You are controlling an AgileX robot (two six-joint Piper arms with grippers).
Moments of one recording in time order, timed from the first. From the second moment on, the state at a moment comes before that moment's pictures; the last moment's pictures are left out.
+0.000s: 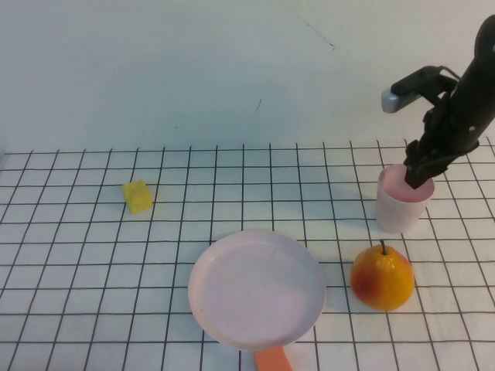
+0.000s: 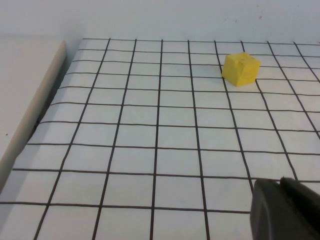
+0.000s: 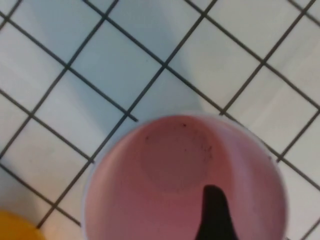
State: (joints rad) right arm 0.15 2.17 -1.88 0.13 1.15 -0.56; left arm 0.01 -0.01 0.02 -0.04 0.38 -0.07
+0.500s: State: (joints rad) right arm 0.16 2.27 -1.99 0.20 1.25 -0.55; left arm 0.01 -0.01 0.02 -0.04 0.38 -0.07
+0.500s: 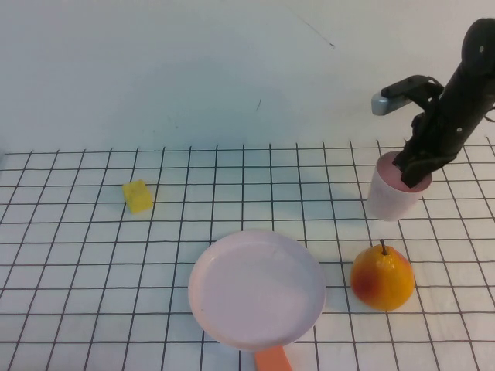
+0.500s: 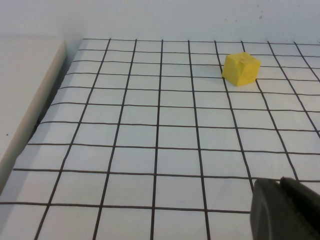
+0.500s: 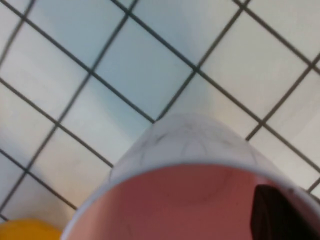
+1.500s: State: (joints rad) right arm 0.69 2.28 -2.02 0.10 1.27 -0.46; left arm 0.01 -0.01 0.02 -0.04 0.38 -0.07
